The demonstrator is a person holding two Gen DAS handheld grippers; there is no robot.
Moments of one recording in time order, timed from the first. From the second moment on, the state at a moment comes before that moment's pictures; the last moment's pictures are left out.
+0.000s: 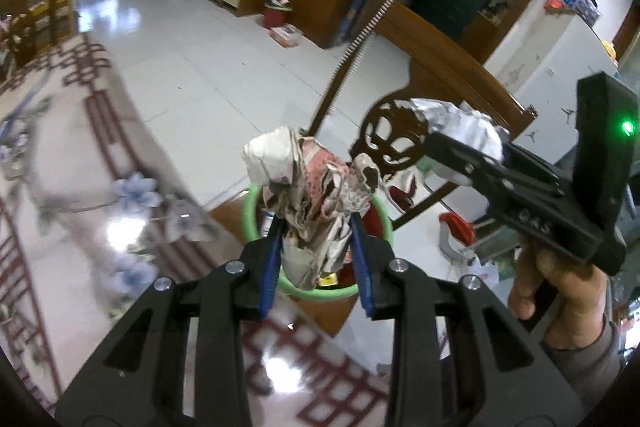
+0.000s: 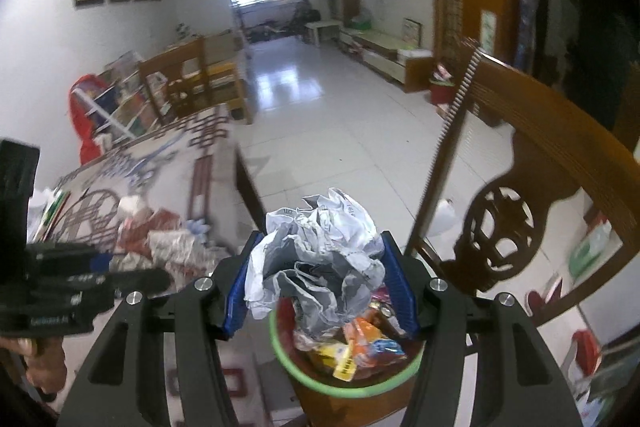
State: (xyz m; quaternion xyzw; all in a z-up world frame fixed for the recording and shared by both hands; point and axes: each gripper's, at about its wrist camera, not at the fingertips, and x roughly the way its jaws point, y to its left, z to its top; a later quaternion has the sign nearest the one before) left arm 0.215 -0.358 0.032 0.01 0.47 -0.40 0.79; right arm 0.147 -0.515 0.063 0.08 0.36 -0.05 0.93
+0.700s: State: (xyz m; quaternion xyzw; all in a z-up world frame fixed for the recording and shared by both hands) left arm 0.215 -0.425 -0.025 0.05 0.51 -0.41 0.76; right arm 0.168 -0.566 0.024 0.13 0.39 -0.08 0.91
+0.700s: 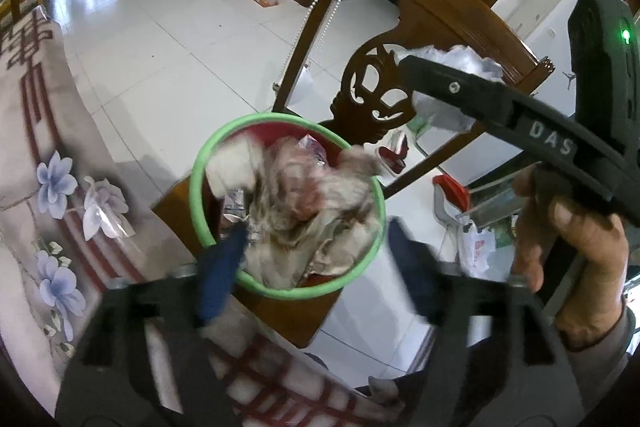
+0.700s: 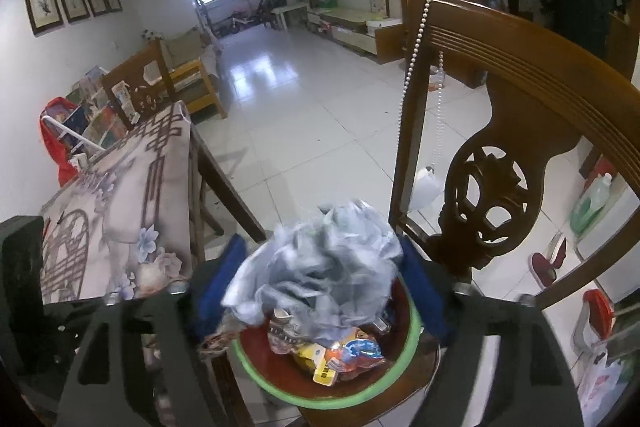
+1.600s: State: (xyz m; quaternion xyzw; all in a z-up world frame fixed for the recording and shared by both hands) left arm 0.149 -0.206 0.024 0.05 0.41 -0.25 0.88; right arm 0.127 -0.391 0.058 0.04 0.35 -0.01 0.94
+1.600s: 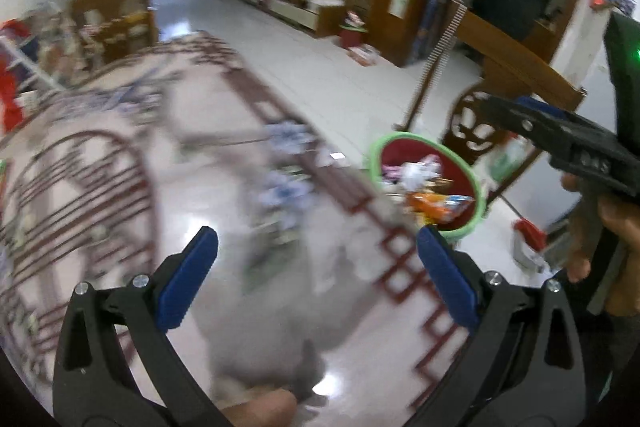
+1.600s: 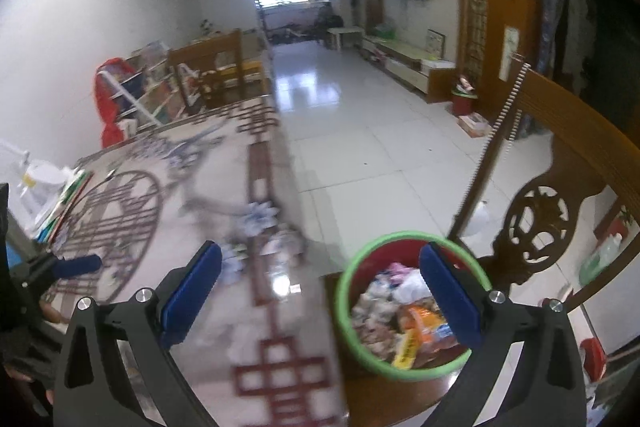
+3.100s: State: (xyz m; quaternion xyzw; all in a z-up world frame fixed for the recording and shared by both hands) left arm 0.052 -0.030 0.008 -0.02 0.31 -0.05 0.95; right arm 0.052 -0.216 0.012 -0.02 0.30 0.05 0.95
